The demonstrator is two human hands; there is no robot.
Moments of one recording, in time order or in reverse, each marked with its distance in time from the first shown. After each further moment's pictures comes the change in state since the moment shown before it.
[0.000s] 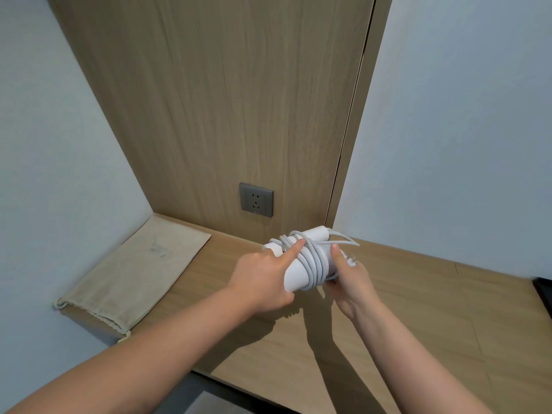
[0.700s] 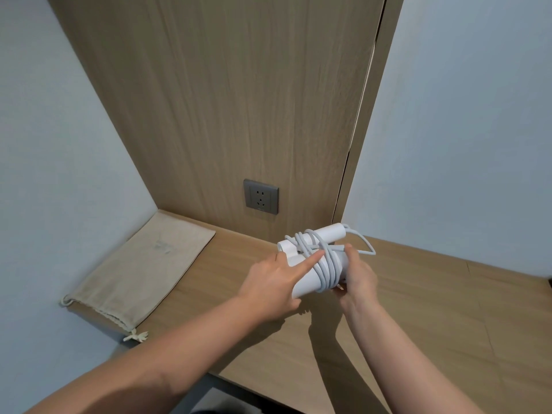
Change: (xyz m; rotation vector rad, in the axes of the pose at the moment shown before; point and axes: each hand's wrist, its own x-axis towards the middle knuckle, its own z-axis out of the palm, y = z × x) left_hand 0.001 0.000 0.027 -0.017 -0.017 0.095; right_hand 0.012 0.006 0.007 0.083 0.248 0.119
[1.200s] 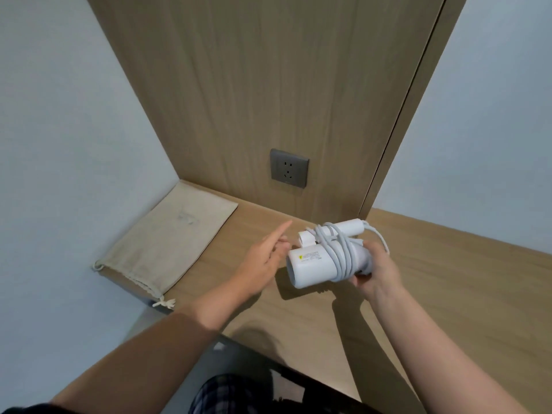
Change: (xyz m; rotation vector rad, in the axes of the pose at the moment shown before) left_hand -0.028 -0.066 0.045 -0.974 0.077 -0.316; right_hand 0.028 0.032 0.005 0.063 -0.043 0.204
